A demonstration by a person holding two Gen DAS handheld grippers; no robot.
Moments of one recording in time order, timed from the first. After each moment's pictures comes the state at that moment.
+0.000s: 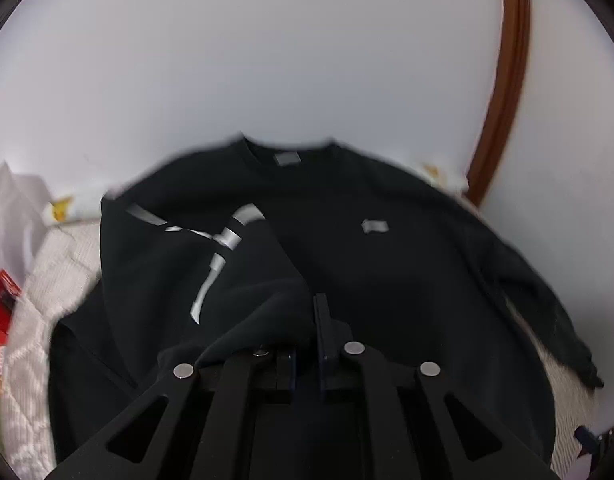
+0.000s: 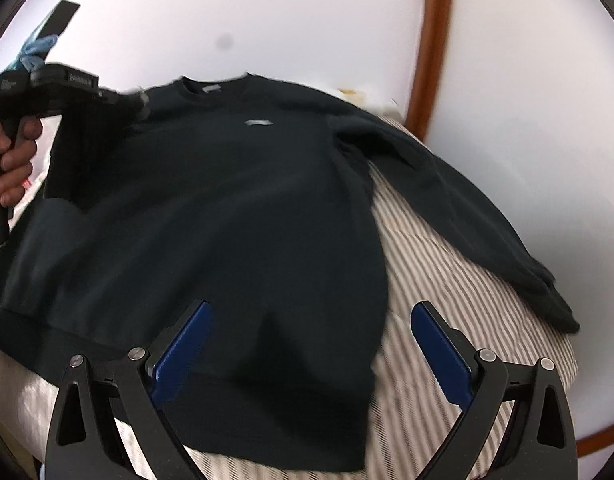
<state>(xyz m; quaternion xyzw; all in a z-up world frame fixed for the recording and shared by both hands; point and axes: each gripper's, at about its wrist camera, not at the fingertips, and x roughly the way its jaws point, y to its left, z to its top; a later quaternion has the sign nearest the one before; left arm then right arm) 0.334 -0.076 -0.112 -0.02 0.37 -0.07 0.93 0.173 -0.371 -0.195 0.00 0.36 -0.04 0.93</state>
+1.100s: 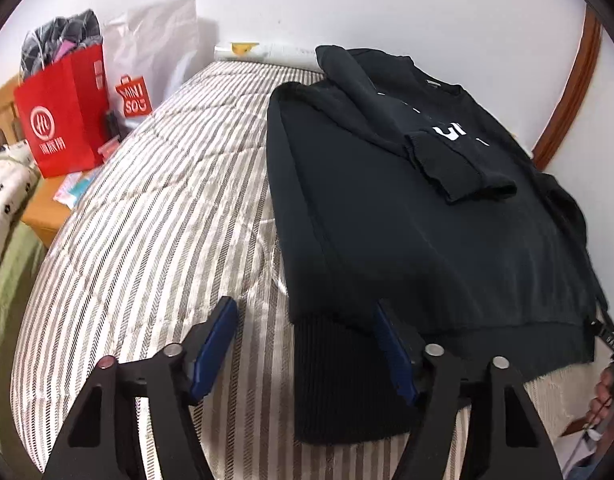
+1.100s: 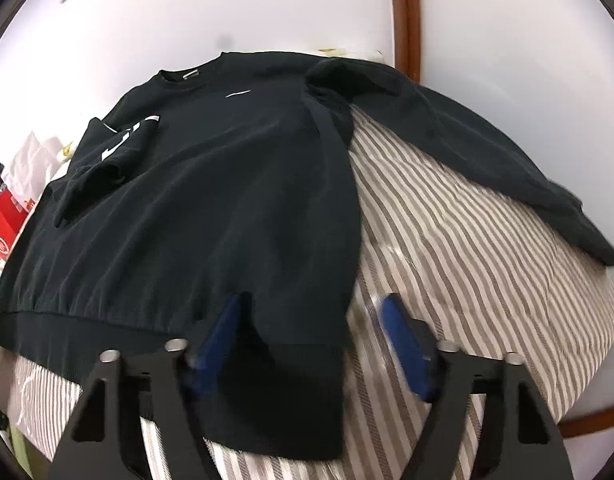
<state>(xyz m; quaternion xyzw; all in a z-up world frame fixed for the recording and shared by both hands) 0.109 0.114 -0.199 -0.11 0.43 0.05 0.90 0.184 -0.392 -0.234 0.06 0.39 -0.01 0.92</state>
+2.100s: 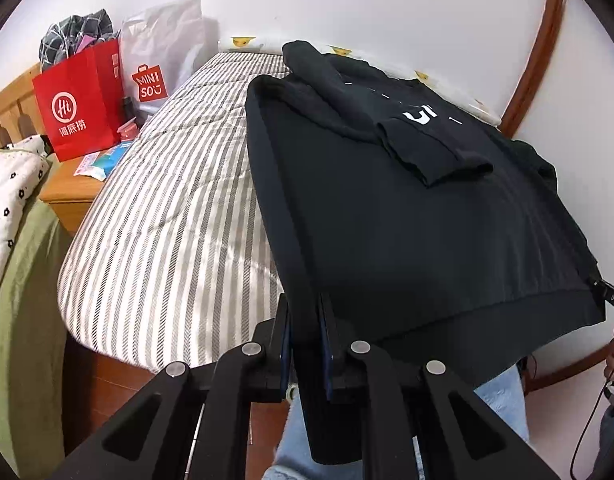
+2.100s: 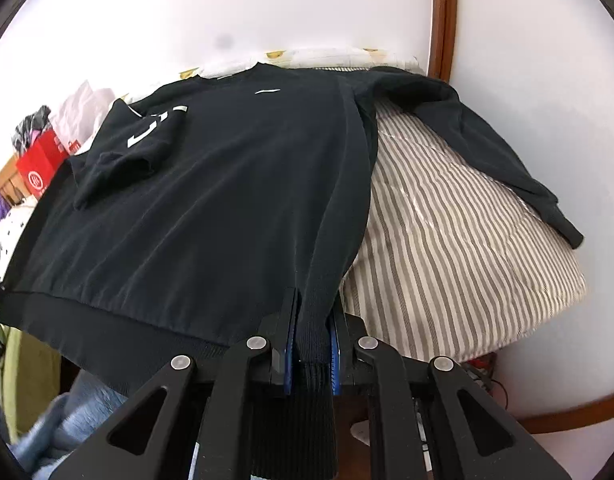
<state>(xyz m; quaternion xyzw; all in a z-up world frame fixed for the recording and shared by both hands) -0.004 0.104 -0.185 -0.09 0.44 0.01 0.89 0.082 -0.388 -0.210 0.02 0.41 0.04 0.91</state>
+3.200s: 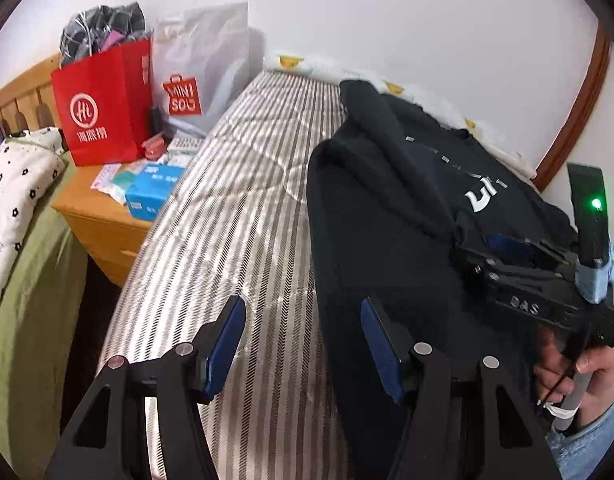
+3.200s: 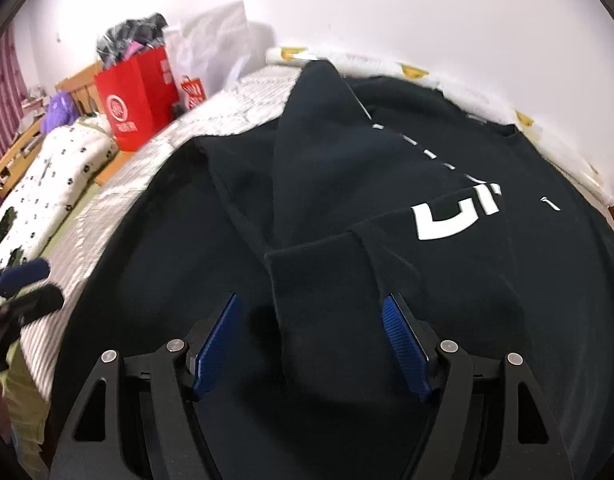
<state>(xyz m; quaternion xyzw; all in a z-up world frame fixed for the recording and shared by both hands) 0.071 0.167 -0.170 -0.13 0.43 0.06 0.89 0.240 -0.049 -0.197 -0.13 0.41 0.21 0.88</state>
